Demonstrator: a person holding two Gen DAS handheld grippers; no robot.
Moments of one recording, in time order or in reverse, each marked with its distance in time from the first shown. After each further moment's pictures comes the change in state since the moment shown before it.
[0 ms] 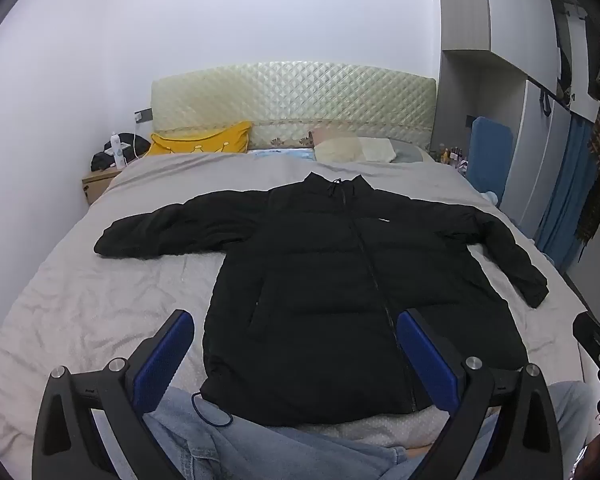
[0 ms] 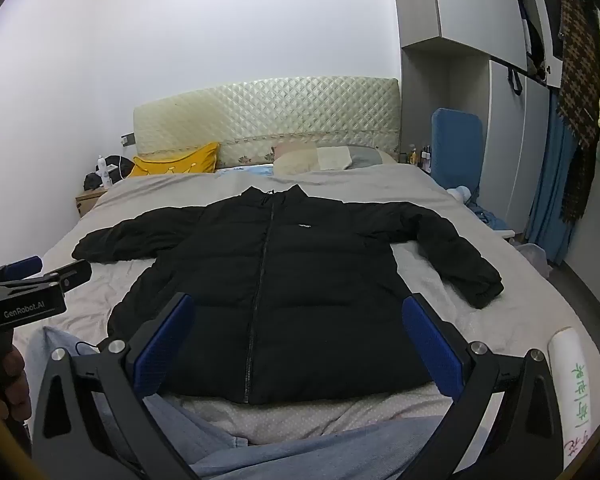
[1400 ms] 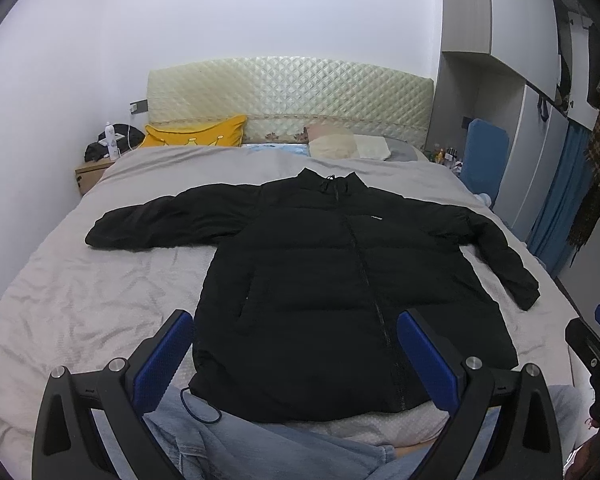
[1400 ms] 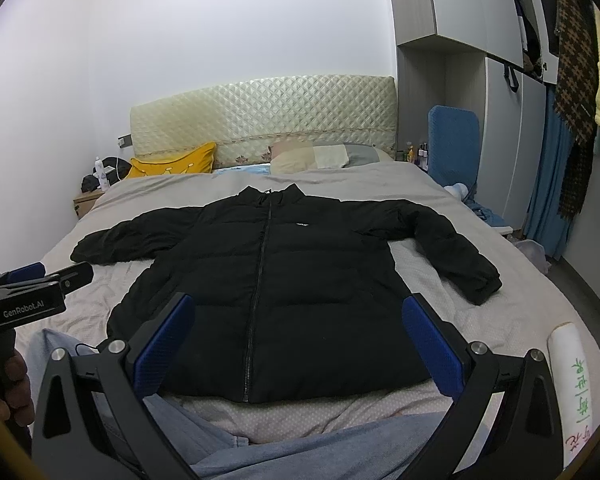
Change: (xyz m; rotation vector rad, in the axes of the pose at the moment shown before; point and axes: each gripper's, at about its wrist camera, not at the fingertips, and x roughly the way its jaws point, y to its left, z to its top) left arm 0.002 0.006 0.001 -0.021 0.008 -0.028; right arm -0.001 -0.003 -0.002 0.014 0.011 -0.001
